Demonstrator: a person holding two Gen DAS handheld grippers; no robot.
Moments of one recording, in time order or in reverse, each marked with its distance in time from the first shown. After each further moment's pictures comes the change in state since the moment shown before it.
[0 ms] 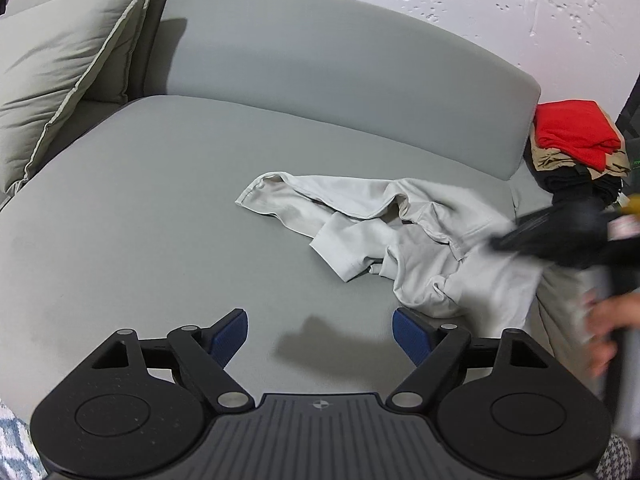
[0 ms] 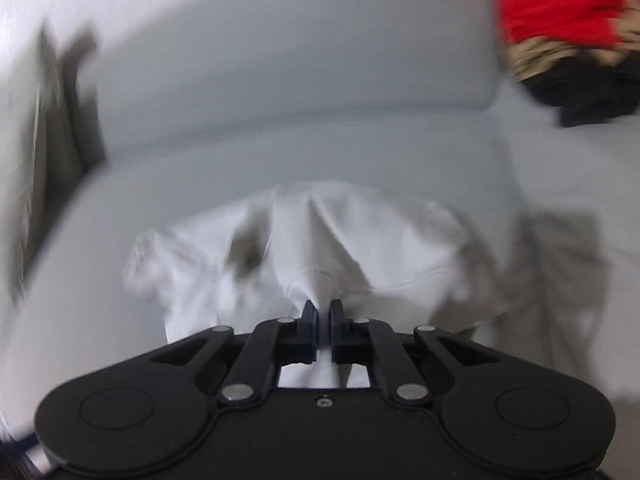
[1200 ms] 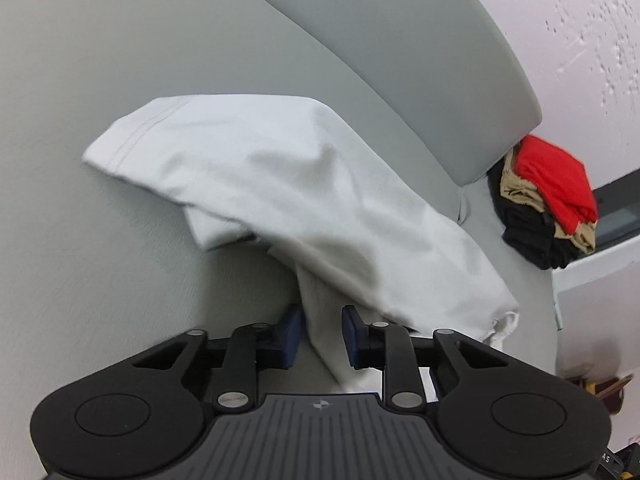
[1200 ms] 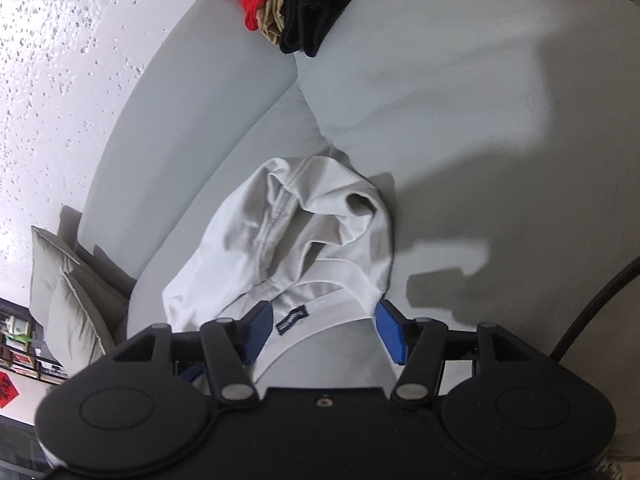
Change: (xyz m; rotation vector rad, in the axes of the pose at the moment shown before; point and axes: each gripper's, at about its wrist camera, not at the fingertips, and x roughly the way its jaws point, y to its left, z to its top) left arm 0.154 -0.033 0.006 -0.376 0.203 -0.362; right arm -0.059 -0.210 -0.081 0.514 0.070 0.227
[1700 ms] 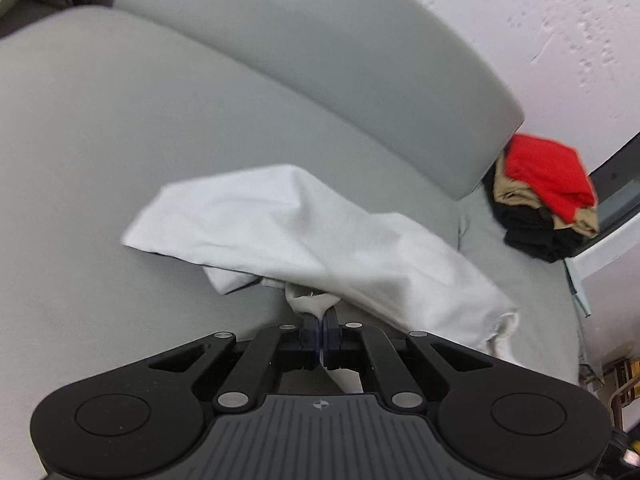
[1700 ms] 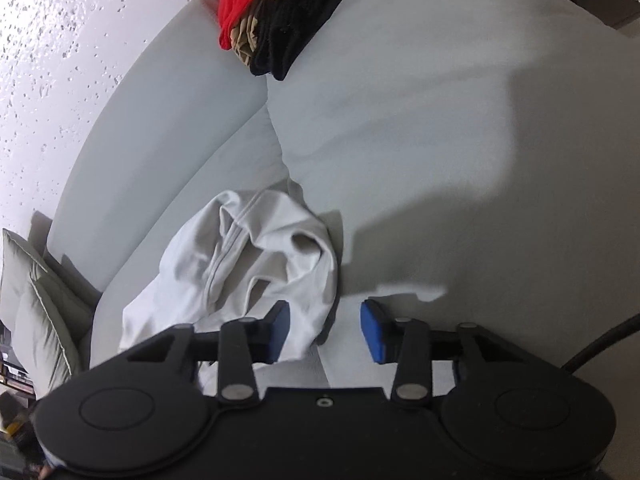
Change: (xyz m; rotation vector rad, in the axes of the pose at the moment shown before) left arm -0.065 -0.032 -0.013 0.149 -0.143 0.095; right arm 0.004 -0.013 0.010 -0.054 -0.081 -0.091
